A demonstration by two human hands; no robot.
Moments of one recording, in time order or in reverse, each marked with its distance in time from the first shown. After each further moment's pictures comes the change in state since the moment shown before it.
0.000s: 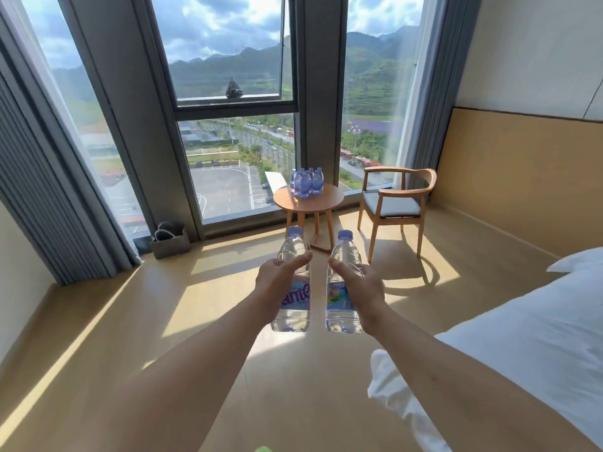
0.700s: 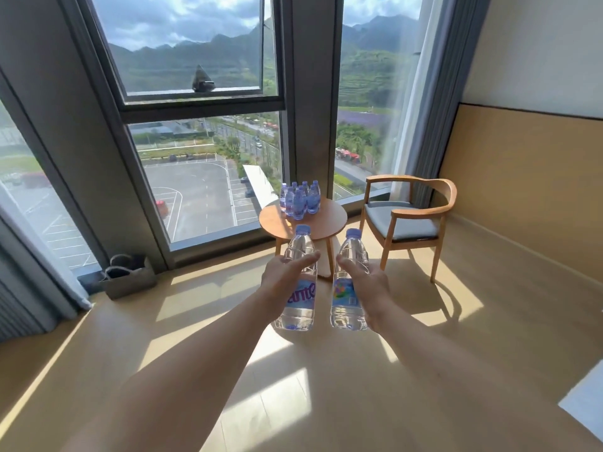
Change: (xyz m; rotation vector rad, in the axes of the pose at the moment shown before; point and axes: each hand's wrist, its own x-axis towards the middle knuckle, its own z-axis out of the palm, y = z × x) left_hand 0.463 0.091 0.004 -0.041 -0.177 0.009; right_hand 0.424 -0.056 0.151 0.043 0.097 0.057
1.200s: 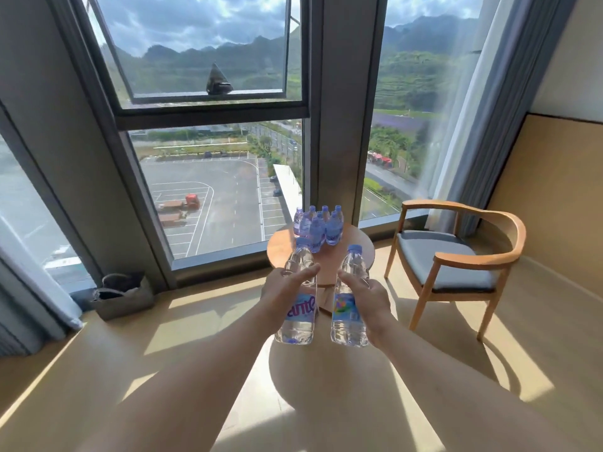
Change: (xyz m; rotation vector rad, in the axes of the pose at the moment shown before) left_hand 0.326 0.043 0.021 -0.011 0.124 -0.009; right_hand 0.347 -0.030 0.076 -0.013 -0.114 0.054
